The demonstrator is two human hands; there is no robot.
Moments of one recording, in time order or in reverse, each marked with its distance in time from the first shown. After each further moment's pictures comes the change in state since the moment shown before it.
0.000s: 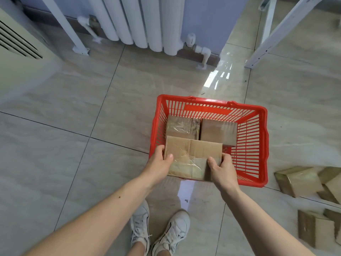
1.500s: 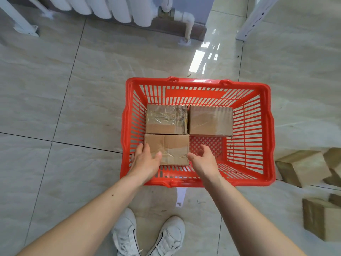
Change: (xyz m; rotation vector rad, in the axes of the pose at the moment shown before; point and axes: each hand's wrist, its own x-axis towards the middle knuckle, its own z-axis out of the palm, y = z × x) left_hand 0.119 -0.052 0.050 0.559 0.023 -0.117; right_hand 0.096 0.045 0.054 0.000 -0.117 0.205
